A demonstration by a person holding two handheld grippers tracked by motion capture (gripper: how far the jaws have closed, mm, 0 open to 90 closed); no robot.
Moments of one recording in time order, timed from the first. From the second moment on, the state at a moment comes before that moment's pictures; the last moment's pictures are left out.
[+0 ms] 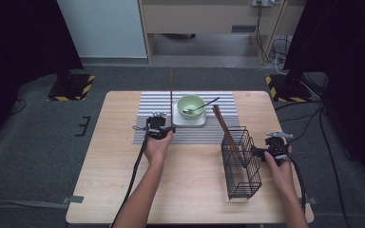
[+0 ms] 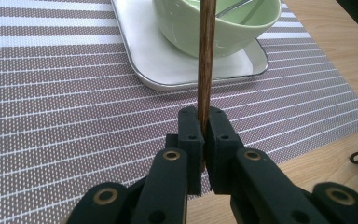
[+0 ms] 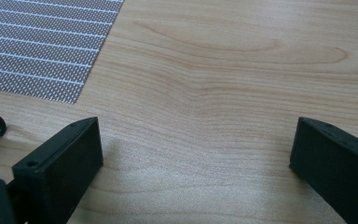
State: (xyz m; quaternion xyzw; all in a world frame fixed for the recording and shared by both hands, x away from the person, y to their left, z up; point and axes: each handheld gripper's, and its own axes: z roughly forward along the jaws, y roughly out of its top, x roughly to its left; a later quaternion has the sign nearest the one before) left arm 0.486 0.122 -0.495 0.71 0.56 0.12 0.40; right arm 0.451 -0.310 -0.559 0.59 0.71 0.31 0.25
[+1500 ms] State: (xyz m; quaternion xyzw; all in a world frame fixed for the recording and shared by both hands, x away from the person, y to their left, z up) left arm 0.478 0.094 -0.509 0.69 0.59 0.21 0.37; right arm 0.450 -0.310 -0.559 0.59 0.71 0.31 0.25
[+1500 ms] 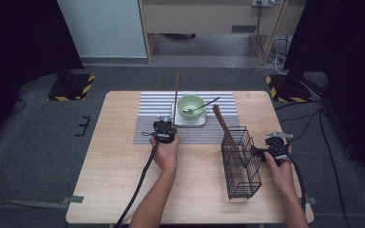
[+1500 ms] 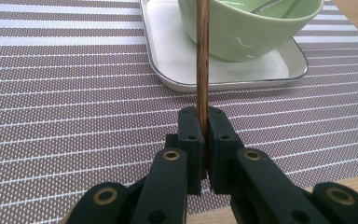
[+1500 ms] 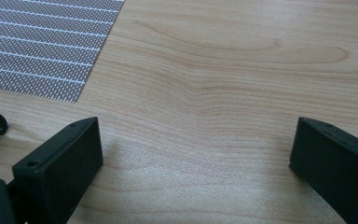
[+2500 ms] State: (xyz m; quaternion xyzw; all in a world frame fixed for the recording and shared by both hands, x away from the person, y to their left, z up) left arm 0.478 0.102 -0.509 0.67 0.61 0.21 0.37; right arm 0.450 -0.310 -0.559 0.59 0.71 0.31 0.25
